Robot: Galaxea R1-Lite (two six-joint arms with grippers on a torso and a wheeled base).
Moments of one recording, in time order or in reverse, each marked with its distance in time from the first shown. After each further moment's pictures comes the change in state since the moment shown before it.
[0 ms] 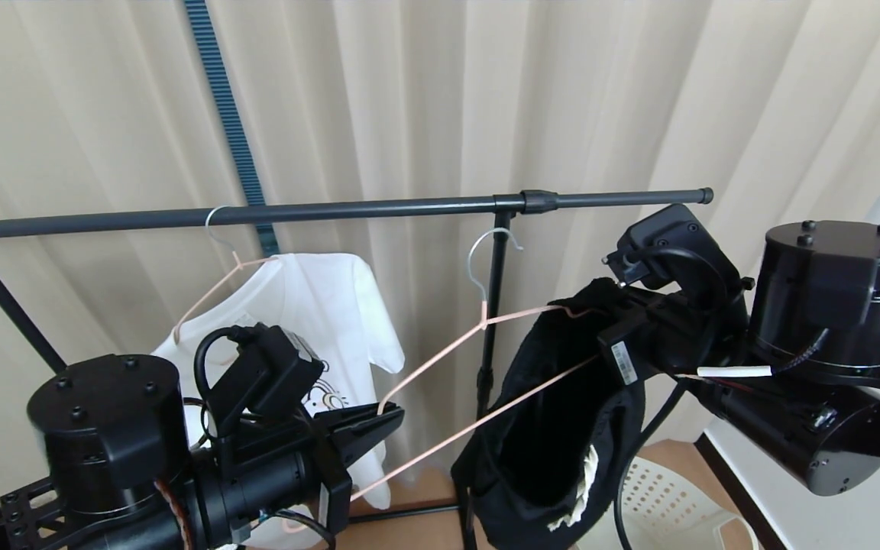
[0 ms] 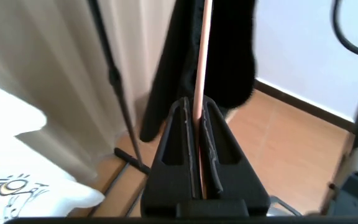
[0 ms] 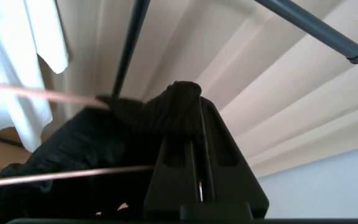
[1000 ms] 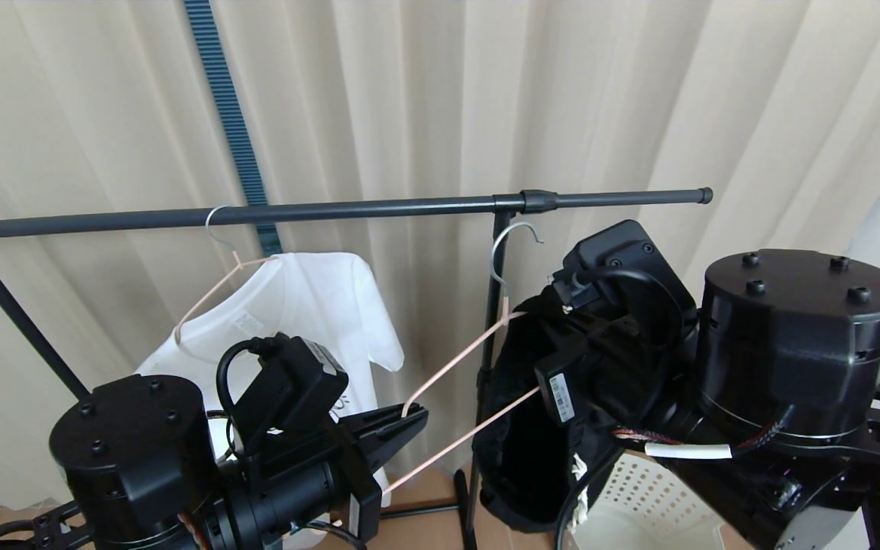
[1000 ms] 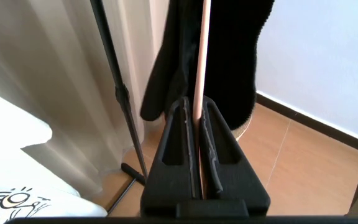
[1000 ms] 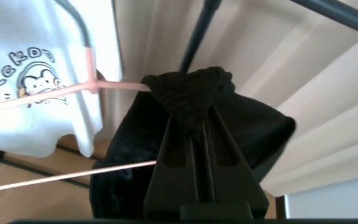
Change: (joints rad) left arm -0.084 0.069 0.023 -0.156 0.067 -0.003; right arm 0.202 0.056 -0.049 0.003 -0.044 0.166
